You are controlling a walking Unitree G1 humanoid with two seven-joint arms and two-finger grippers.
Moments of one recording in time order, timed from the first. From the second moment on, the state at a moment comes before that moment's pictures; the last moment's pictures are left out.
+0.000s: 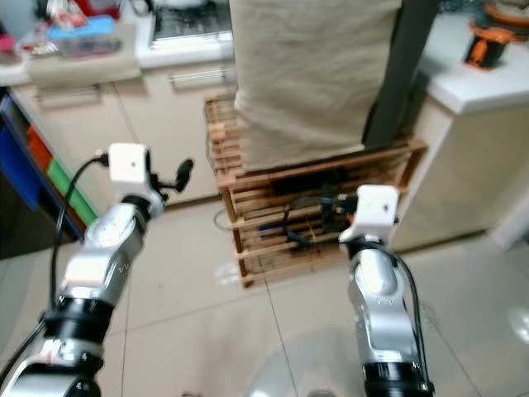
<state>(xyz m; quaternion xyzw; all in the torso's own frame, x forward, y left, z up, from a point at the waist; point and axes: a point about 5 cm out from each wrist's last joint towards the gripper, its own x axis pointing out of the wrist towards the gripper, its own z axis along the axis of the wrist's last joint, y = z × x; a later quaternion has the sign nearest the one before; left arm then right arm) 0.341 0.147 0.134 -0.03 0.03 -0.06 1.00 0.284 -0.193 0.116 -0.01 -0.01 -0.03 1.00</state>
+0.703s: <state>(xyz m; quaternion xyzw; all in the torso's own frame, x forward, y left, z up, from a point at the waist) 0.334 0.120 0.147 -0.03 -0.03 -0.15 0.99 0.279 -0.209 0.112 -0.02 -0.01 -0.07 1.00</state>
